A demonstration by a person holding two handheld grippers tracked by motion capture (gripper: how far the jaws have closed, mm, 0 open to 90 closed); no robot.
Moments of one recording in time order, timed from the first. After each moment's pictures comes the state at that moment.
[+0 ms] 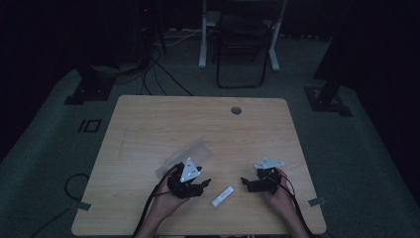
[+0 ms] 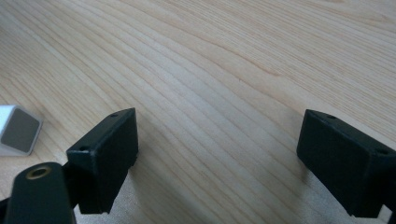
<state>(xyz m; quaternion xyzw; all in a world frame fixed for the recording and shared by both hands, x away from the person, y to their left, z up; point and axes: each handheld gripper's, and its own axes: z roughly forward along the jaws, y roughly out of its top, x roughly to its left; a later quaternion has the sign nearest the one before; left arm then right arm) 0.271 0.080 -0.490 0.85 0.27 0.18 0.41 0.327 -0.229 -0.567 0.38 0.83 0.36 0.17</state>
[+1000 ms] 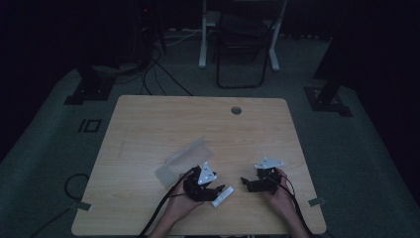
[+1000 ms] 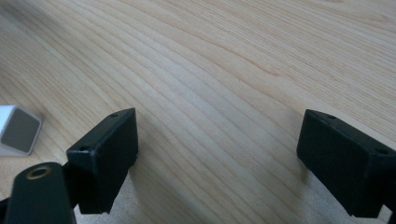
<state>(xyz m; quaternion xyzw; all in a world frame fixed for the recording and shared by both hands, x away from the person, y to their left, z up) 0.272 0.039 -0.506 0.87 0.26 0.14 0.41 0.327 -0.229 -0.567 0.38 0.83 0.36 0.17</state>
